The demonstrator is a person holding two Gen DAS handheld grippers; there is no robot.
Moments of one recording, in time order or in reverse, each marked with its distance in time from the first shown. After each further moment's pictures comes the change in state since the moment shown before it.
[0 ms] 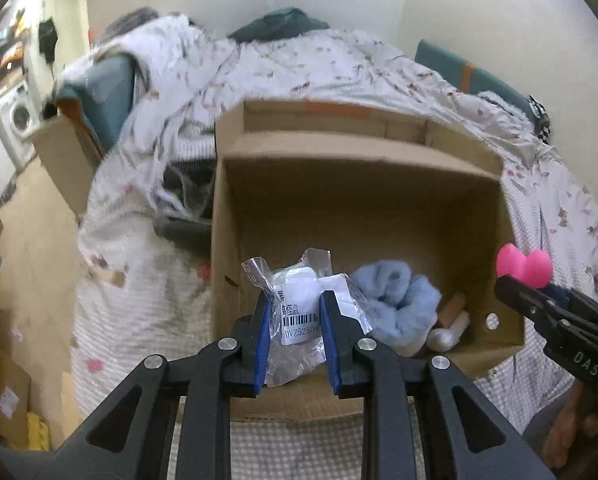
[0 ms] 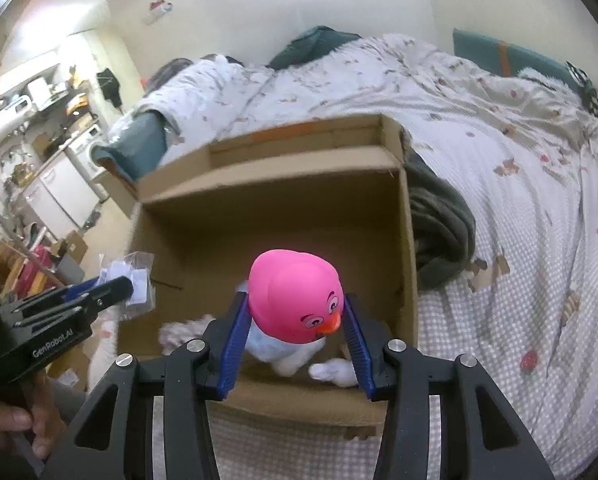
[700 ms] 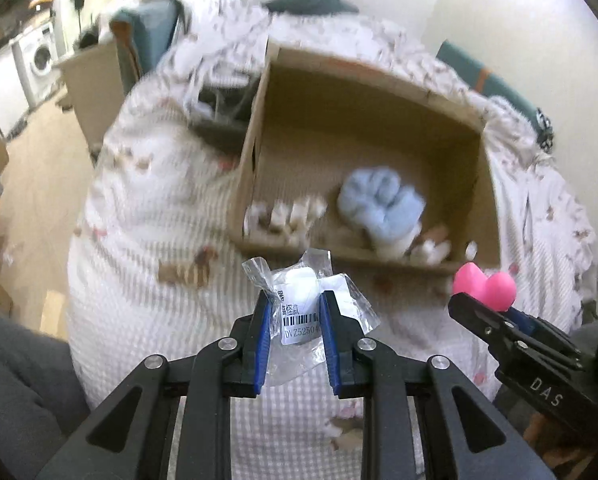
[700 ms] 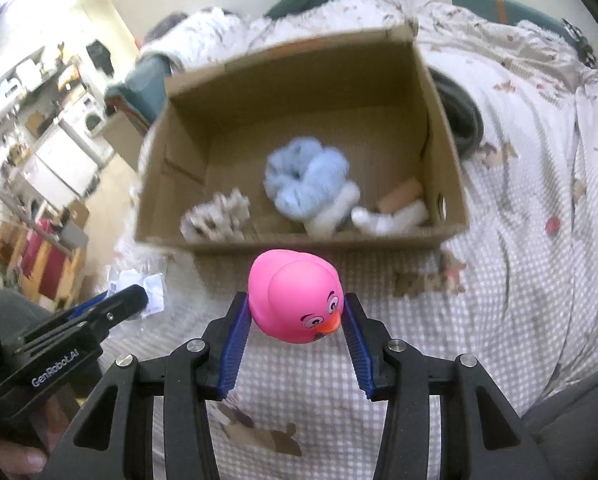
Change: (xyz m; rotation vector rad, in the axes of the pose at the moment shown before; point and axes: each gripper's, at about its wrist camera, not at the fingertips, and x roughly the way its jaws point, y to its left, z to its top) left arm -0.065 0.004 -0.088 -0.123 0.045 -0.021; right arm -0.022 0.033 -0.087 0.038 0.149 0.032
